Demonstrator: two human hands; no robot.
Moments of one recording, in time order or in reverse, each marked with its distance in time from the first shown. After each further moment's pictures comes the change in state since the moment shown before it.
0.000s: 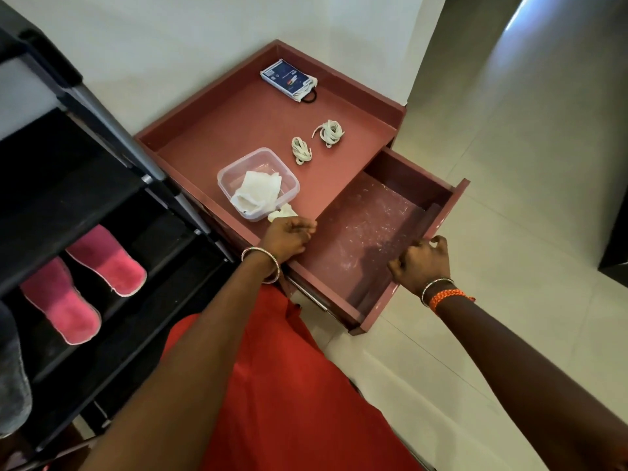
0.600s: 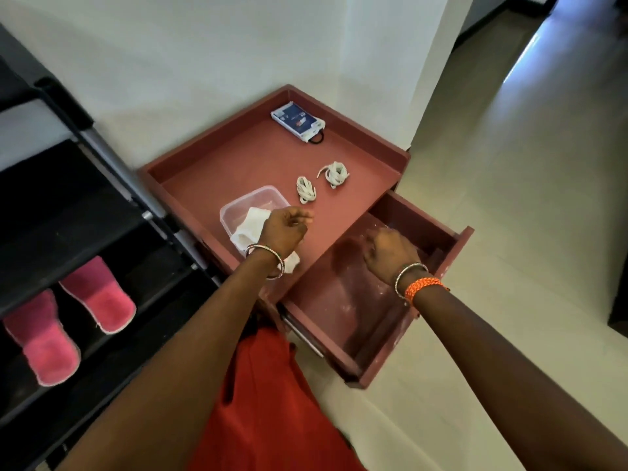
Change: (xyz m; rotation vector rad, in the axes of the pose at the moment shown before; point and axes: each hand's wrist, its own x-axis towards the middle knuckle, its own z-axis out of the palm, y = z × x) left_hand 0.046 0.048 -0.015 -0.010 0.202 0.249; right_hand 0.083 -0.035 -0.063 0.345 0.131 -0.162
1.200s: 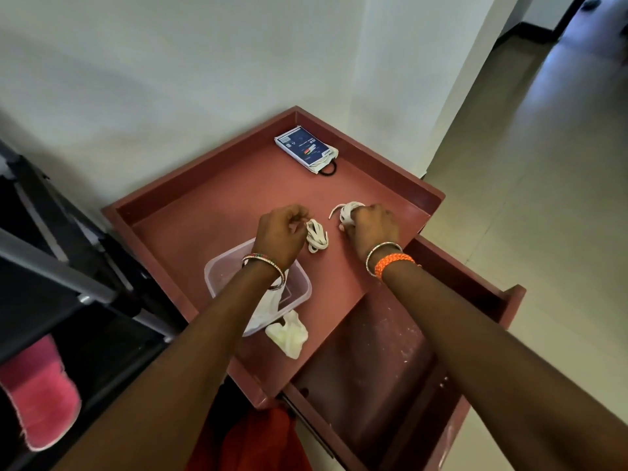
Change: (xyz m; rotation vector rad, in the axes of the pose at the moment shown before) left_hand 0.112 0.005 -0.017 0.340 0.200 0.309; right_hand 0.173 -0.037 0.010 -0.035 0.101 0.049
